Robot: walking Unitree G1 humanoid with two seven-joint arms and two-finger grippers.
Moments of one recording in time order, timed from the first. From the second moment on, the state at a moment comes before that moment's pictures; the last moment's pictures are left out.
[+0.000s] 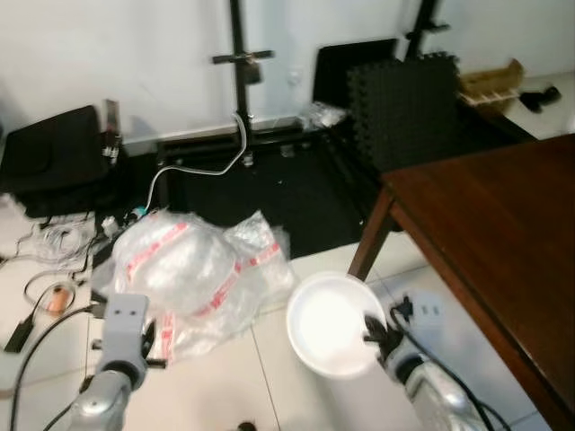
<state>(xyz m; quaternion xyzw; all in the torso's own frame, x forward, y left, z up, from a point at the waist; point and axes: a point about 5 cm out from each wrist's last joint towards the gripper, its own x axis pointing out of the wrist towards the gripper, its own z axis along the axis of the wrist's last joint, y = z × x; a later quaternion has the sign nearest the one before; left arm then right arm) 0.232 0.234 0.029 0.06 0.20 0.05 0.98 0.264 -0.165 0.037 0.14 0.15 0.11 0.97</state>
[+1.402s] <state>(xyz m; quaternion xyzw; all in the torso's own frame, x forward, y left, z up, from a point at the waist) 0.236 0.225 0.041 0.07 0.17 0.03 0.98 0.269 -0.171 0.039 0.15 0.13 0.07 0.98</state>
